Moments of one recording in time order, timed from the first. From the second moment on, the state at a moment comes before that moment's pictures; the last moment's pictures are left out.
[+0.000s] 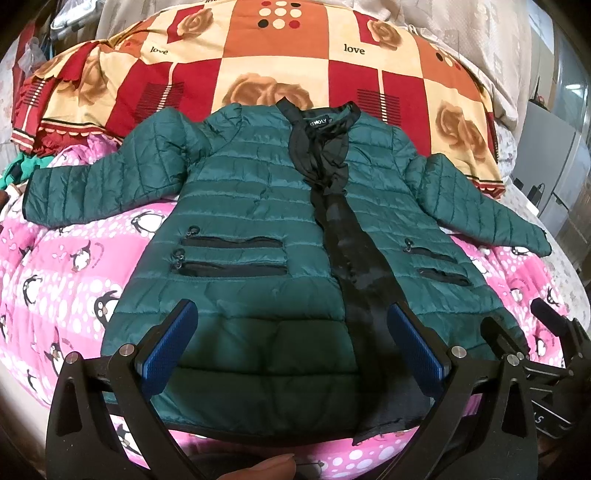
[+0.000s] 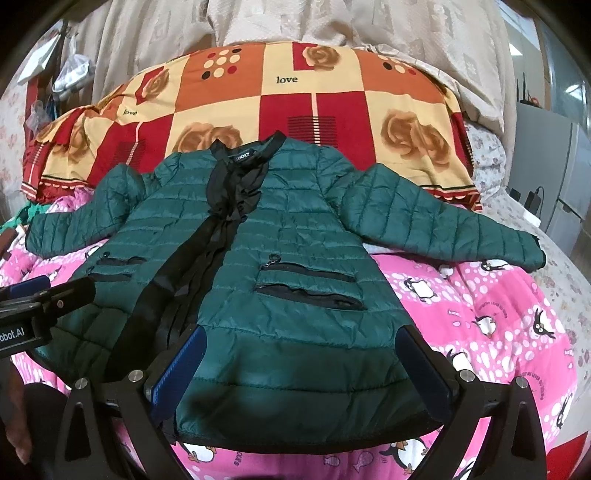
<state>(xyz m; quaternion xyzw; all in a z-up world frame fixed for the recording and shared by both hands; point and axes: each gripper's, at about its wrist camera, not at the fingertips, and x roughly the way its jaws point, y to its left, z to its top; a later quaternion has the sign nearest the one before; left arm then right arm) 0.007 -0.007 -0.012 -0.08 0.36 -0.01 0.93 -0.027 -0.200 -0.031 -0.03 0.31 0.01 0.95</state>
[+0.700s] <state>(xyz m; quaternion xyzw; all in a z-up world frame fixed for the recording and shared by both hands) 0.007 -0.004 -0.009 -0.09 0.36 -0.02 0.93 -0.026 -0.197 -0.026 -0.05 0.30 0.01 0.95</state>
